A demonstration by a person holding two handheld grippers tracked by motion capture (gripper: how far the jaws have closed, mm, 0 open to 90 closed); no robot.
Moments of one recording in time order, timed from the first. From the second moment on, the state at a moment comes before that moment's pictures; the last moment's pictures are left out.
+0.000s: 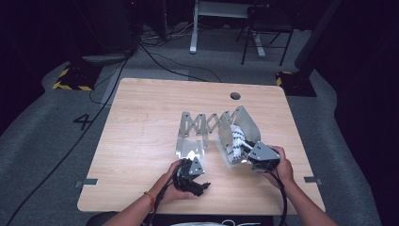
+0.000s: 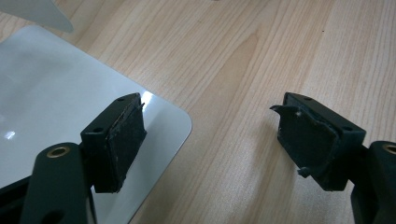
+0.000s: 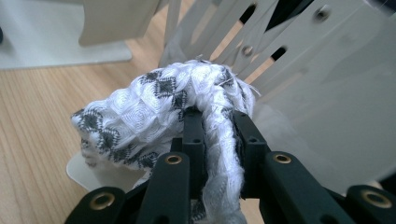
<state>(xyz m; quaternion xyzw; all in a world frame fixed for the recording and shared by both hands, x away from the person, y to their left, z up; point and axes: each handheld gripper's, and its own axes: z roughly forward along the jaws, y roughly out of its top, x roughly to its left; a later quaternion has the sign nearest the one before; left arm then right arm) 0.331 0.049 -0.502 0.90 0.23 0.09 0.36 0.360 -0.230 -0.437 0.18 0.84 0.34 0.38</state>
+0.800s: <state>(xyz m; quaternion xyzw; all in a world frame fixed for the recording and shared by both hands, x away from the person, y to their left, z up) 0.330 0.049 -0.503 0.90 0.23 0.09 0.37 0.343 -0.237 -0.409 0.18 0.80 0.37 0.44</state>
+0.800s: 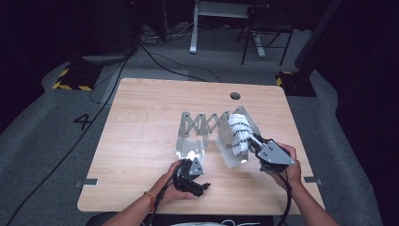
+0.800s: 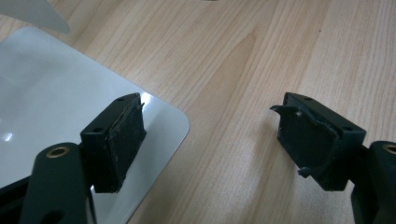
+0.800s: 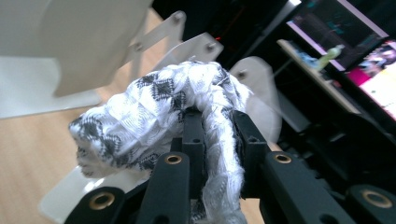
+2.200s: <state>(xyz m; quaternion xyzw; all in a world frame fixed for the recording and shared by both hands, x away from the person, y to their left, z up) 0.330 0.049 -0.503 0.90 0.22 0.09 0.37 0.351 -0.235 -0.422 0.18 0.80 0.35 0.46</state>
